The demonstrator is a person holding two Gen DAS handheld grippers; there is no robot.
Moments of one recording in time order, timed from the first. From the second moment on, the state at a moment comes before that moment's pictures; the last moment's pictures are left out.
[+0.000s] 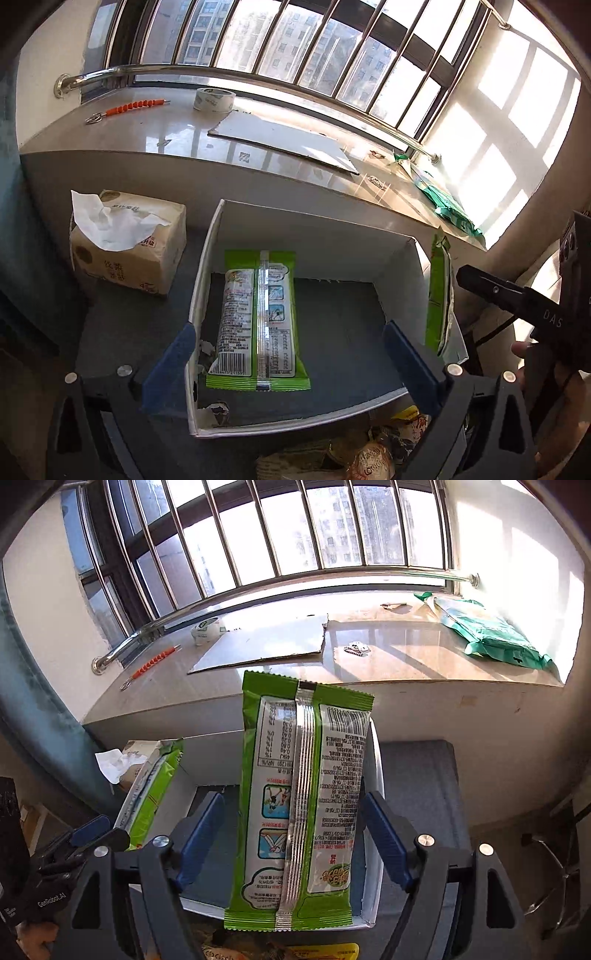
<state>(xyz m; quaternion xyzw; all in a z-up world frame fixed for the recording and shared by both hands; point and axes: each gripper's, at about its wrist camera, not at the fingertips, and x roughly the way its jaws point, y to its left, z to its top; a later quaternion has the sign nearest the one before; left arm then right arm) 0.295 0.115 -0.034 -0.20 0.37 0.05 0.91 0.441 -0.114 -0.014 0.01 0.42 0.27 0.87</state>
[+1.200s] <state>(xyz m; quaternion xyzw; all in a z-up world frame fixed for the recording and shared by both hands) -0.013 0.031 0.008 -0.09 0.20 0.00 0.98 0.135 -0.295 -0.014 0.08 0.26 0.29 0.92</state>
